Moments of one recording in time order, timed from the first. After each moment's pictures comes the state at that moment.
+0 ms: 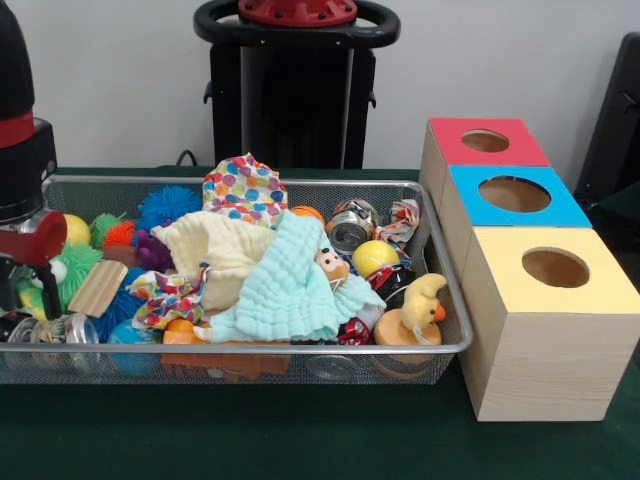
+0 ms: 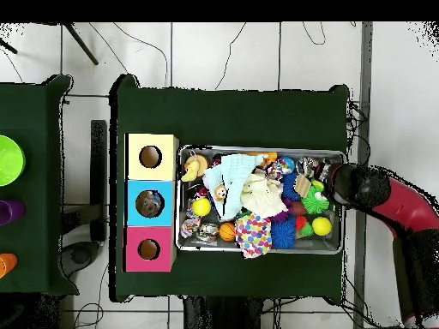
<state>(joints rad) -0.86 -0.40 0.29 1.34 -0.36 0.60 1.58</state>
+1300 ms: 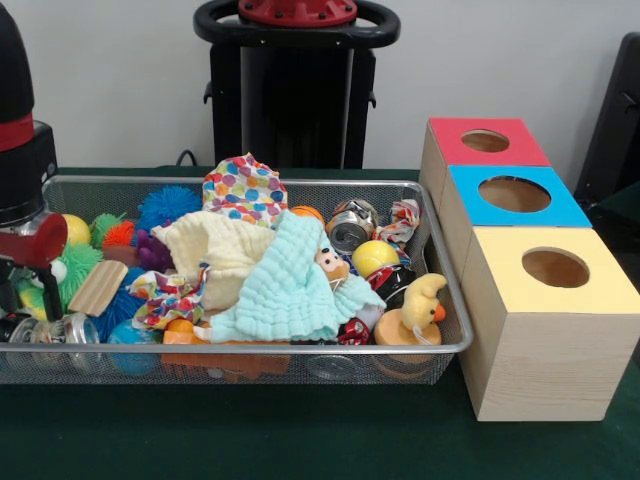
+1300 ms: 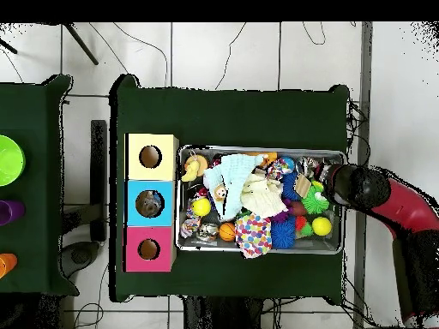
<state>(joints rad) -0.87 -0.40 0.30 1.34 -0.36 0.60 1.58</state>
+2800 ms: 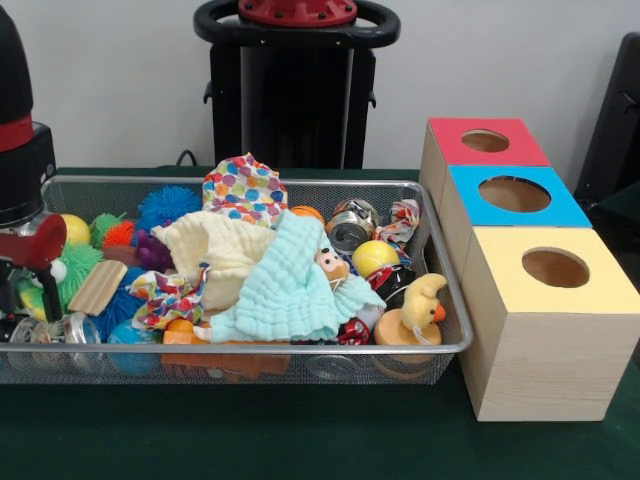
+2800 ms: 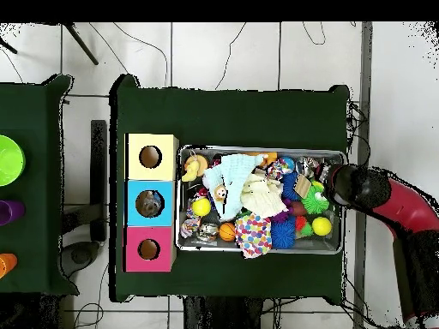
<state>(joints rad) -0.88 -0.40 0.31 1.34 -0.38 0.60 1.58</state>
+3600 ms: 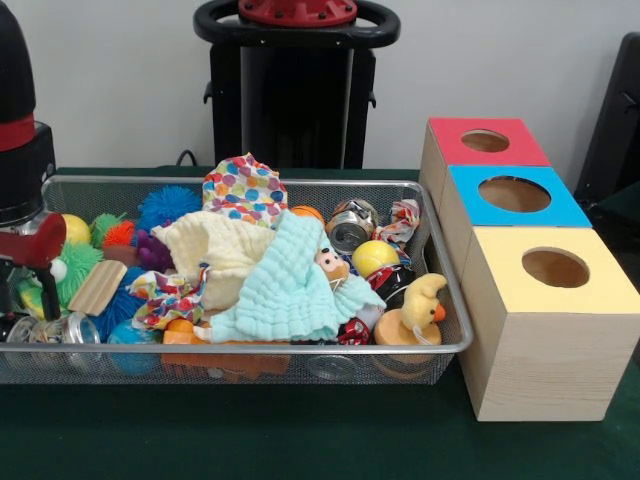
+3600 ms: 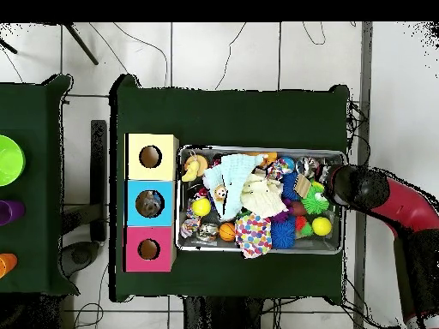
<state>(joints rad) -0.88 -0.40 0.32 1.34 -0.42 0.60 1.58</state>
